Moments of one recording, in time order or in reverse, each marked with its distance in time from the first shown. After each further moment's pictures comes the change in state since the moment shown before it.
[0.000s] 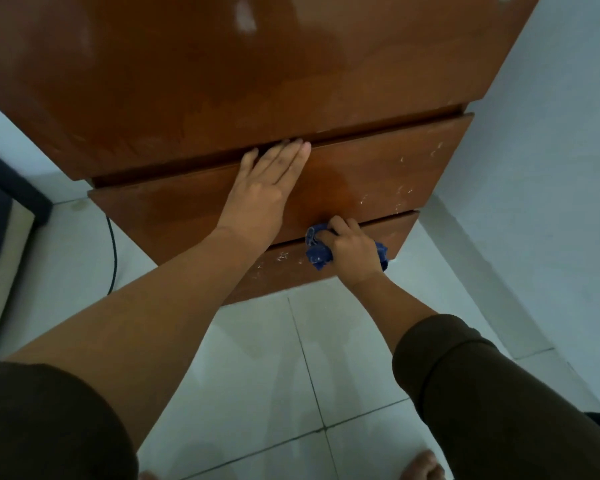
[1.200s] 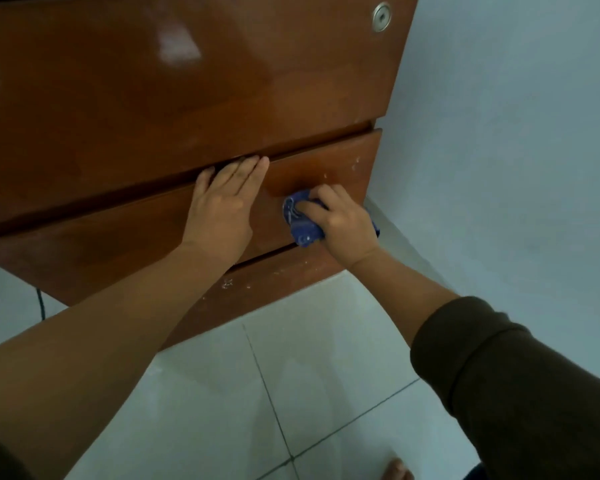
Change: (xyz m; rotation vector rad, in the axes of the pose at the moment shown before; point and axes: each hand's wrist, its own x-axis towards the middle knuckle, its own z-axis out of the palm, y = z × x) left_hand 0.035 0.038 0.006 0.048 -0.011 -0.003; right_hand 0.006 0.072 -0.069 -0.045 0.363 -0.096
